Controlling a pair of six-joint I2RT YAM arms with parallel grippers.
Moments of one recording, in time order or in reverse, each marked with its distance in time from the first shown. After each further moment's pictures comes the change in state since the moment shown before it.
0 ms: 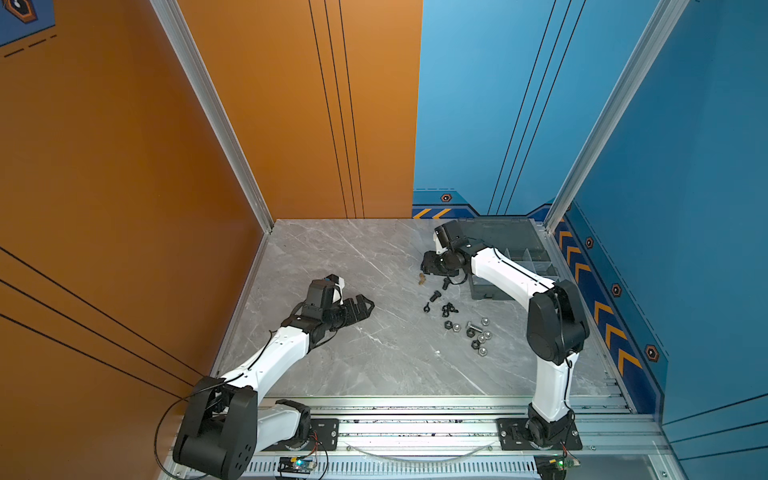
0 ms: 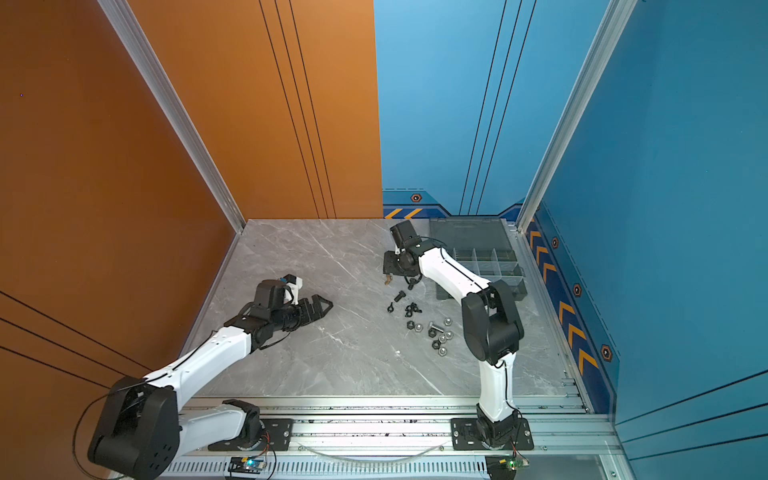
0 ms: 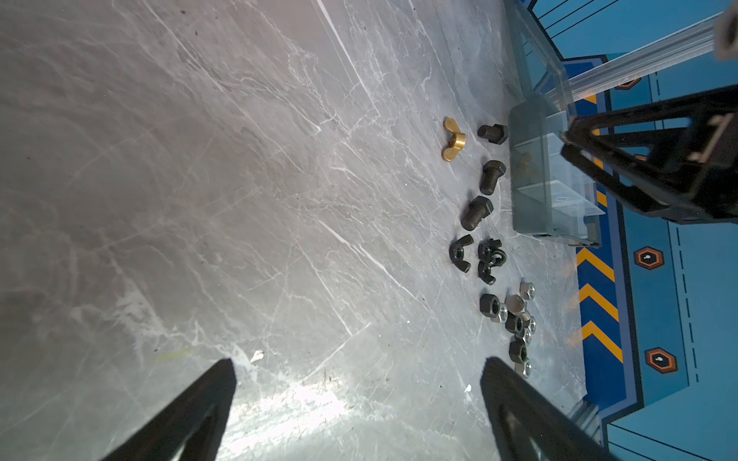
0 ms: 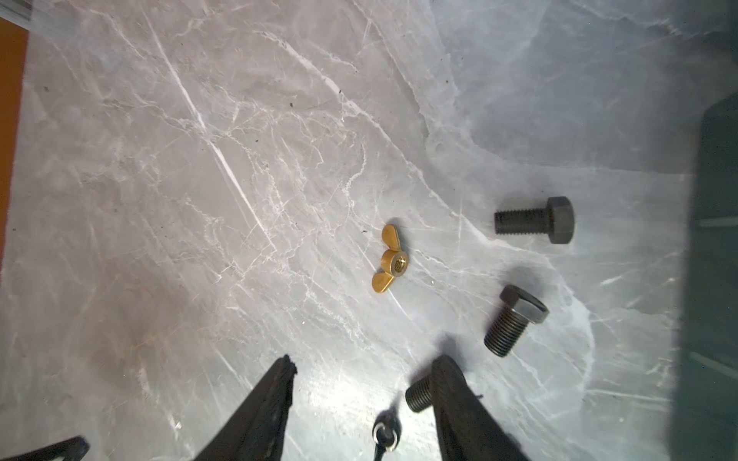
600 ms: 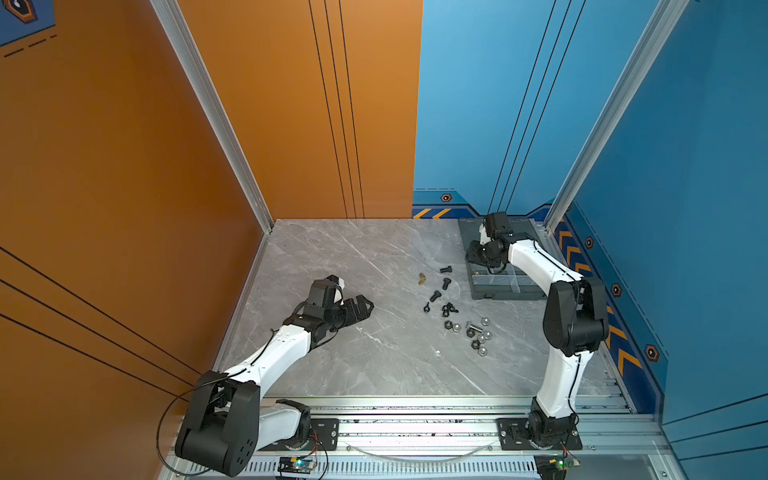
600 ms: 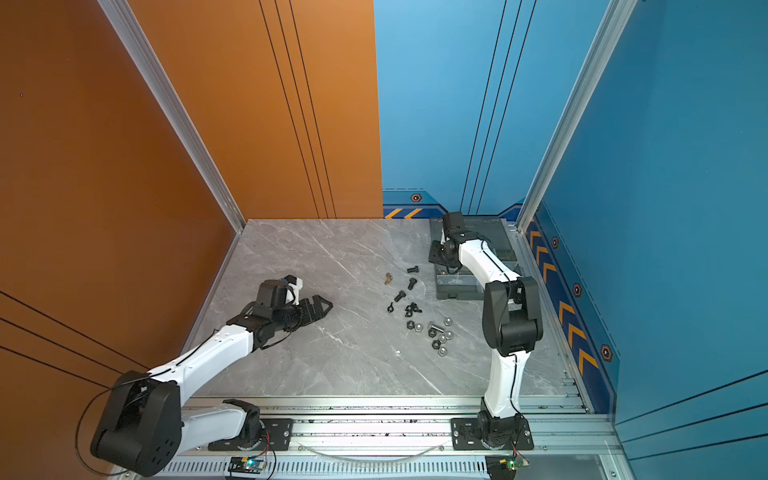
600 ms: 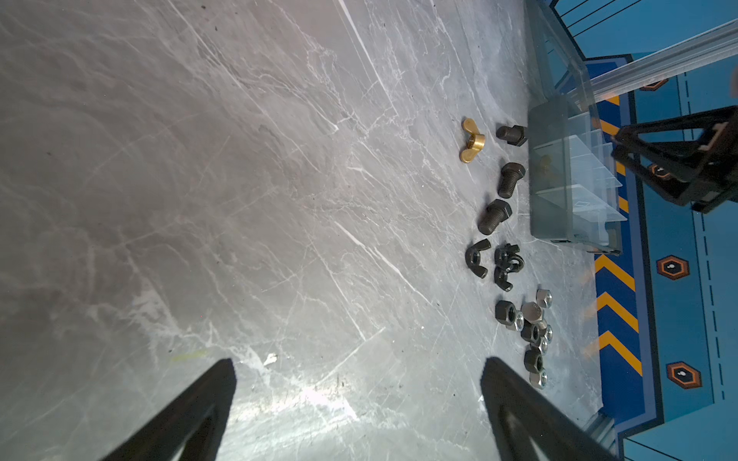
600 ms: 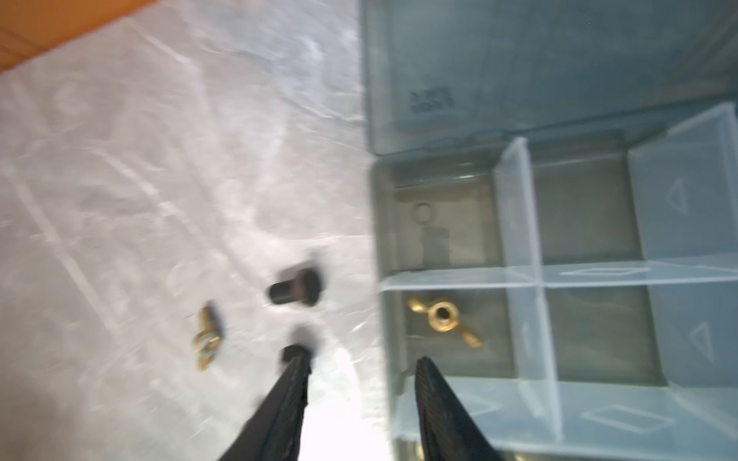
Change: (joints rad) left arm -0.010 0.028 0.004 0.000 -0.035 -0.004; right arm -0.301 -0.043 -0.037 -0.006 -0.031 -0.126
